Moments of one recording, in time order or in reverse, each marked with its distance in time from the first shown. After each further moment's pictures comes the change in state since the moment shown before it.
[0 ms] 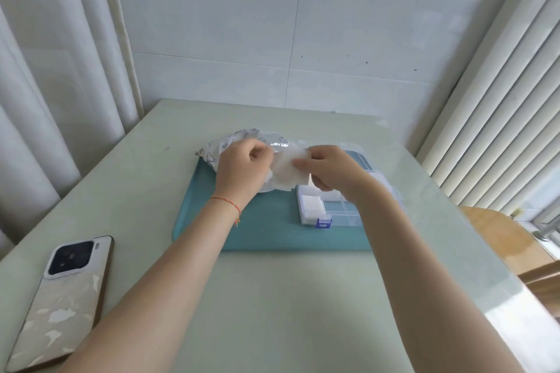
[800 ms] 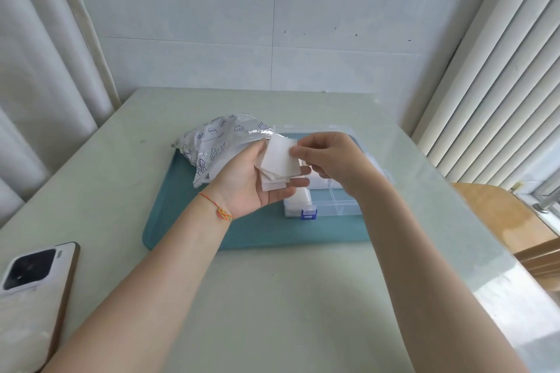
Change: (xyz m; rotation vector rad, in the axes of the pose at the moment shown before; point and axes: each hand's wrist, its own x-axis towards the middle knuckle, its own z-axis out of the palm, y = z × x) left_hand -0.006 0.012 0.033 -0.989 -0.781 -0.690; right_hand -0.004 0.028 -0.021 0.218 0.119 -0.013
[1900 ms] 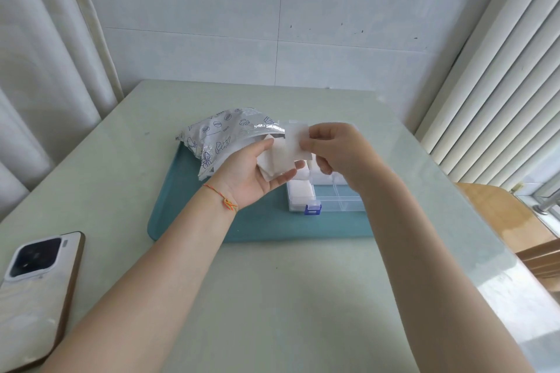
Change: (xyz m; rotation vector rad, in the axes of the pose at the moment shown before) left_hand 0.006 -0.003 -0.010 -0.143 0.138 0.128; right_hand -0.008 -0.017 0.005 -0.134 0.041 0.018
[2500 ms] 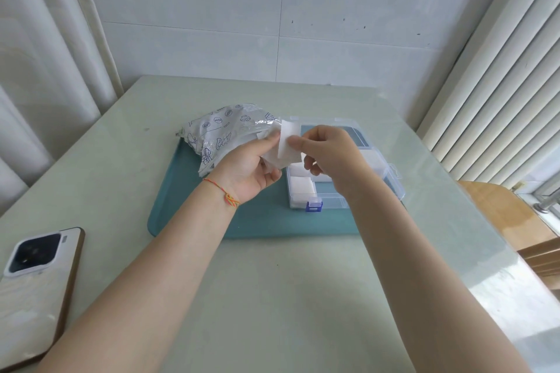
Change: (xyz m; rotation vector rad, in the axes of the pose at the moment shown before) left_hand 0.000 0.002 0.001 0.188 0.089 0.068; right_hand 0.005 0.010 0.020 0.147 0.051 0.069
